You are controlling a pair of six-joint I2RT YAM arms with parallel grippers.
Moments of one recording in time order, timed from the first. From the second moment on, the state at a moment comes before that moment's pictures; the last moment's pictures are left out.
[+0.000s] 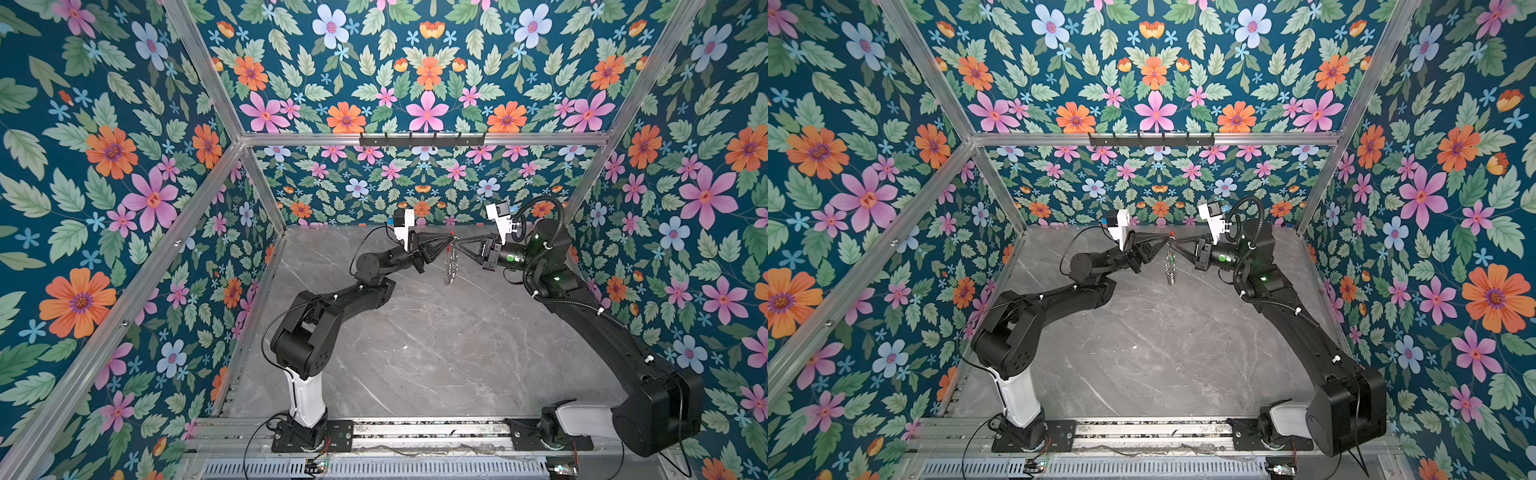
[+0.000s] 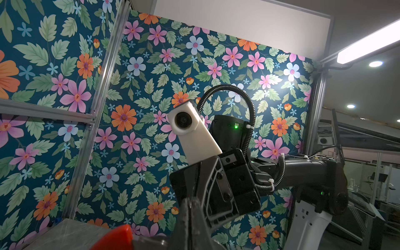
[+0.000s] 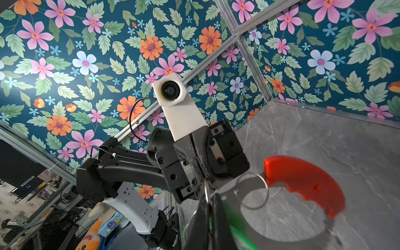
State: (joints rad) left arm -0.59 1.86 1.18 1.50 0.78 -0.89; right arm 0.29 1.32 1.16 0.16 -0.93 0.58
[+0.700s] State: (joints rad) left arm -0.53 1.66 1.40 -0.03 0.83 0.45; right arm 0.41 1.38 1.32 -0.46 -0.60 -0.02
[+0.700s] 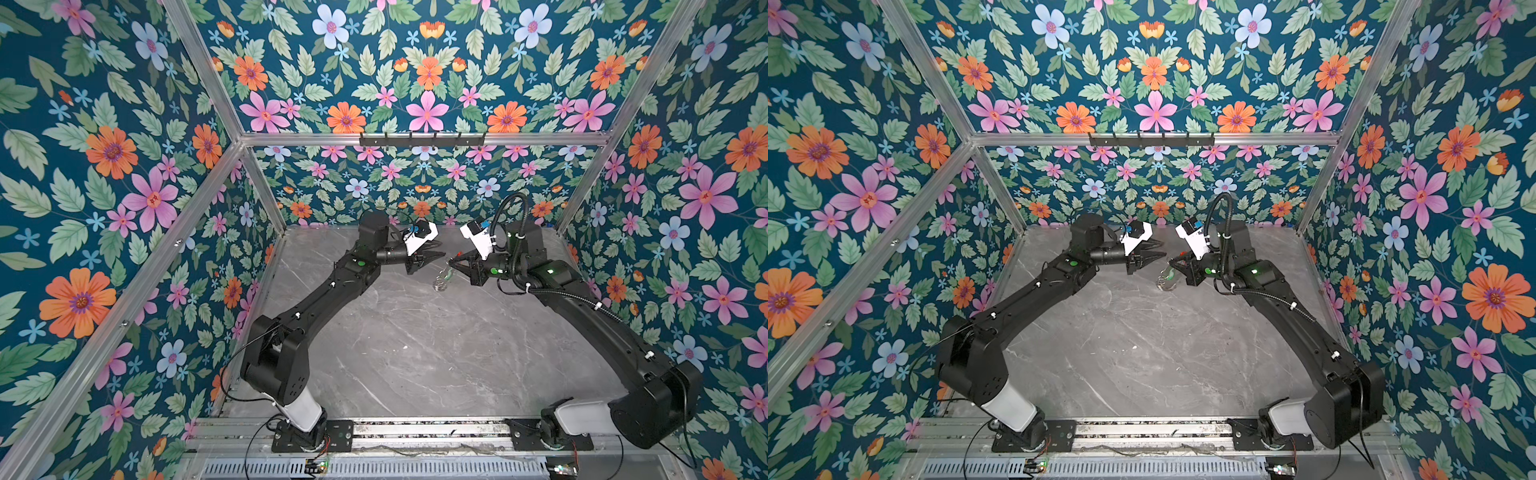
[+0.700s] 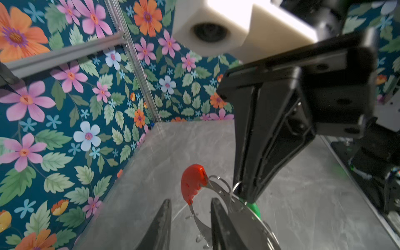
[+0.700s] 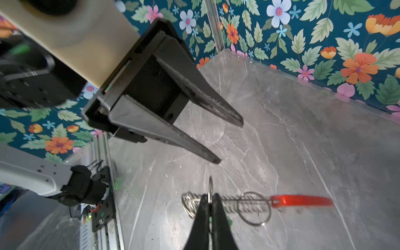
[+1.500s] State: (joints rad) left arm -0.51 1.66 1.43 -0.23 0.92 0.59; right arm 0.44 1.40 1.29 -0.49 -0.56 -0.07
